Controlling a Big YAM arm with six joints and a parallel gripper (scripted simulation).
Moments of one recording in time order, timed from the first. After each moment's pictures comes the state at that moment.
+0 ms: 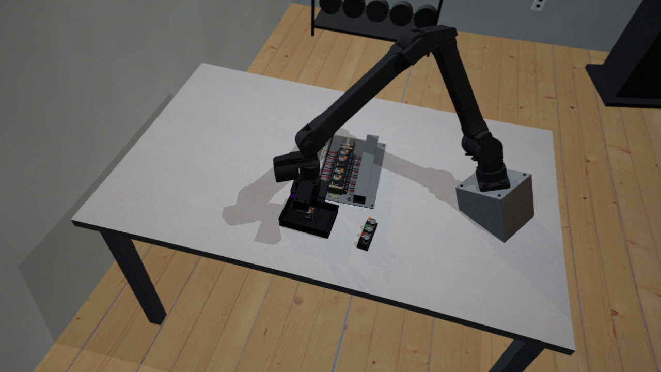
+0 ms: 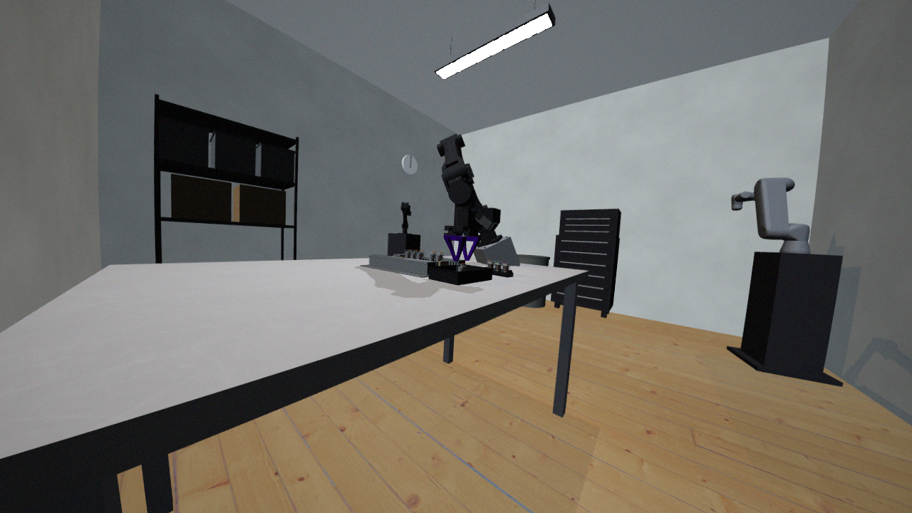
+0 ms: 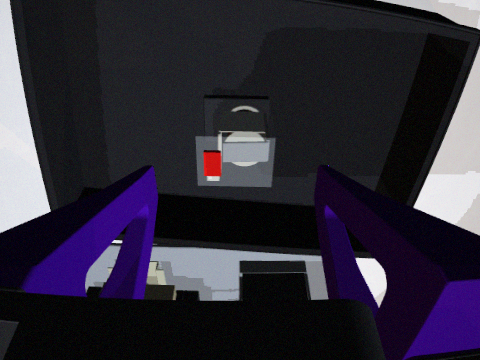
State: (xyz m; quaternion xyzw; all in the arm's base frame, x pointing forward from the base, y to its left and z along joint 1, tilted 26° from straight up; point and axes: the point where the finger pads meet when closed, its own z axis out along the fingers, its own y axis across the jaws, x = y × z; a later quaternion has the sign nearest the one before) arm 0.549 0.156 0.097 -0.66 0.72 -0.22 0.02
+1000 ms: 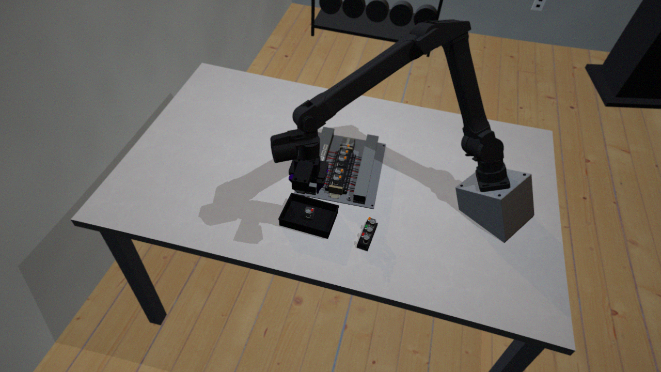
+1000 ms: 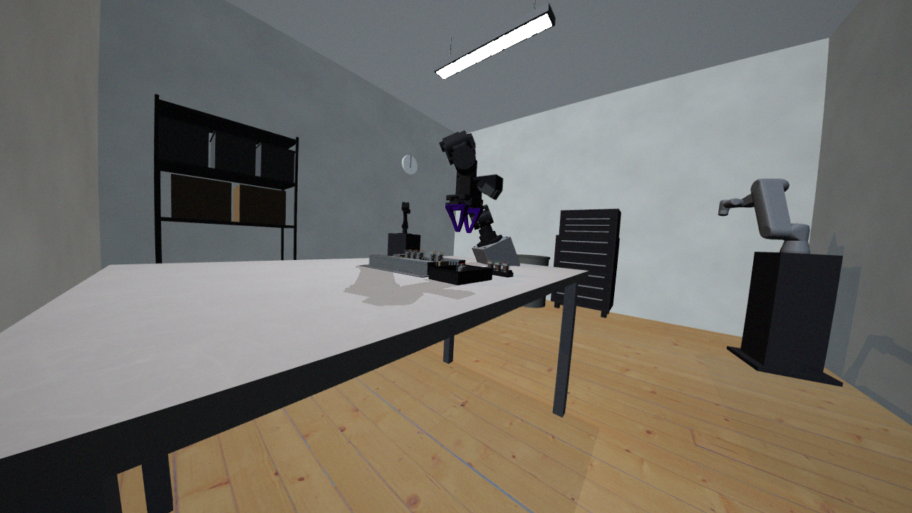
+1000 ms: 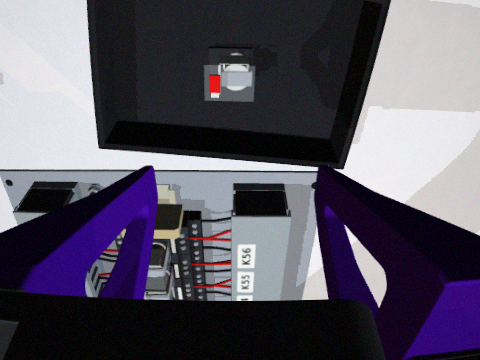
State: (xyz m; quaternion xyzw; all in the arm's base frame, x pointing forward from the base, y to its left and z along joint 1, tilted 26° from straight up) arm 0.524 0.183 0.173 -0.66 0.72 -0.23 0.02
